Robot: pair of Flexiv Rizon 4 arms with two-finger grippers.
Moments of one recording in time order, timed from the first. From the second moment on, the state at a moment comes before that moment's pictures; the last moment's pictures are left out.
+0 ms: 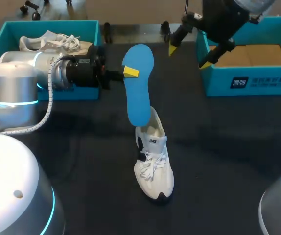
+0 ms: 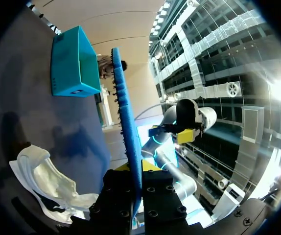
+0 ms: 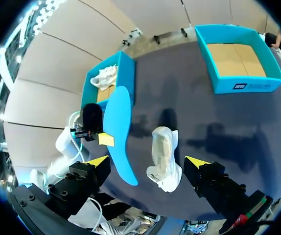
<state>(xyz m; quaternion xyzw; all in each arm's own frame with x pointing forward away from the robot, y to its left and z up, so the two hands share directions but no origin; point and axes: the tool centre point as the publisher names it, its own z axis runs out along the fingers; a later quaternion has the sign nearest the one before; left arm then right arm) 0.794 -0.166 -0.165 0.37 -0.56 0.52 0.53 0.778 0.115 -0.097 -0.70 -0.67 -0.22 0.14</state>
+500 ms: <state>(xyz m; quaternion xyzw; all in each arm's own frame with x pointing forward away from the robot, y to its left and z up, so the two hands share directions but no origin) 0.794 -0.166 -0.165 0.37 -0.56 0.52 0.53 0.785 0.097 -0.116 -0.65 -0.65 -0.32 0.23</state>
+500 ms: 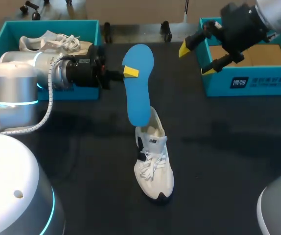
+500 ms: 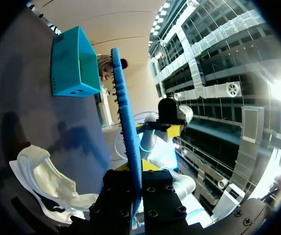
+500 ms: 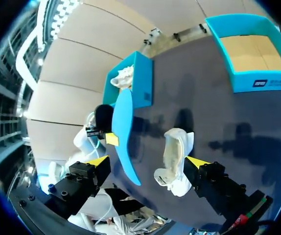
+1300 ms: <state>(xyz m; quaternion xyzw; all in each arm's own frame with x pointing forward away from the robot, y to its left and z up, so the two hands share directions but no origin) 0.794 -0.166 -0.165 0.37 -0.56 0.52 0.53 0.786 0.114 -0.134 -0.55 -0.59 -0.46 0.38</state>
